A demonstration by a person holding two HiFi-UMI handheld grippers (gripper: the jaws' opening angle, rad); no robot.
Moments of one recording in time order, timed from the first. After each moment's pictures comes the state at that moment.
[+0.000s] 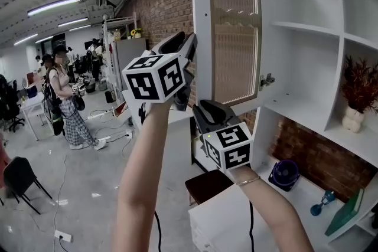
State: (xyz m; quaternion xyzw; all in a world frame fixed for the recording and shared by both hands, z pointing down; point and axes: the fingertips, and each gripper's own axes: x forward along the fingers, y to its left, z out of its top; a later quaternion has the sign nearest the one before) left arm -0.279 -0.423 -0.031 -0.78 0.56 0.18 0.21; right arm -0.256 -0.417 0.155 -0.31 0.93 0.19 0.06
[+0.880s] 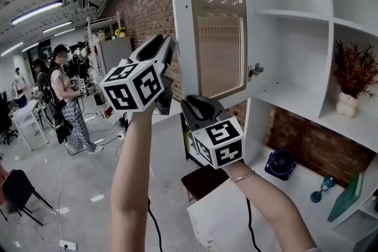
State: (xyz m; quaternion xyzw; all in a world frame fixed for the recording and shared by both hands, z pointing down) left arm -0.292 -0.427 -0.011 -0.78 0.55 0.19 0.20; right arm -0.255 -0.421 0.154 -0.32 0.93 0.18 0.07
